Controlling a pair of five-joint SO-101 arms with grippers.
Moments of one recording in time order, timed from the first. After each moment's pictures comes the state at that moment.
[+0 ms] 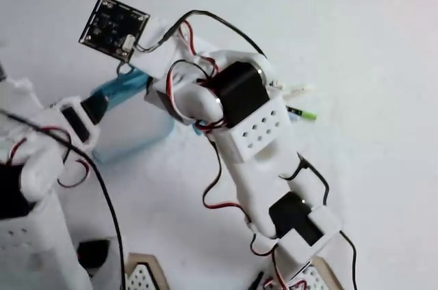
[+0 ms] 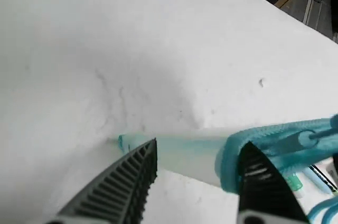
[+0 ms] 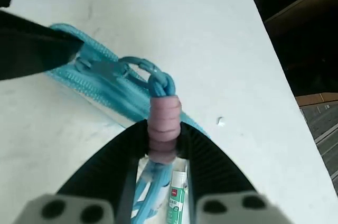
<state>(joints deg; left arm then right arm) -14.4 -44.0 5.4 97.7 21.8 -41.5 7.2 -54.5 100.3 33.8</state>
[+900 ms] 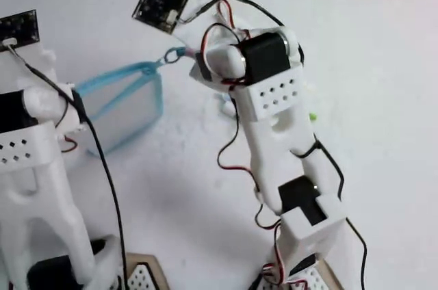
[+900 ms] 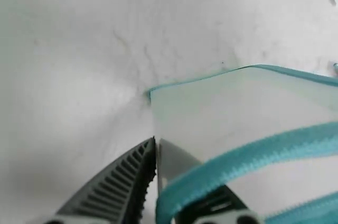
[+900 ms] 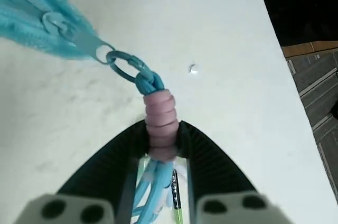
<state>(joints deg) -20.3 -25.1 1.5 101.6 6.3 -27.1 12.0 -50.8 100.3 44.8</state>
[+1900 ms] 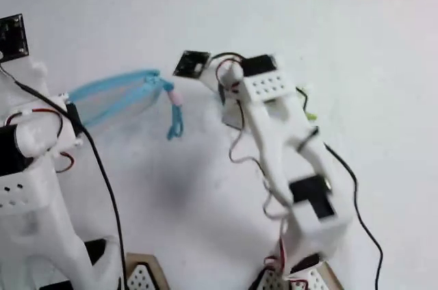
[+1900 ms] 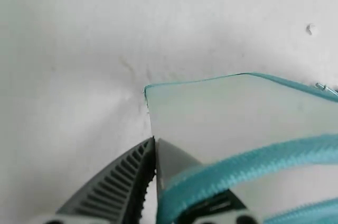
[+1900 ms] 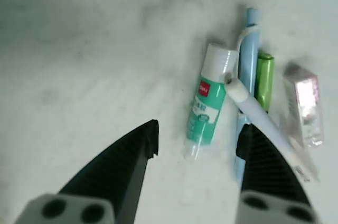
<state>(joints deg) -19.6 -35.9 1.7 101.6 5.6 -19.8 15.1 -5.1 80.8 52.4</state>
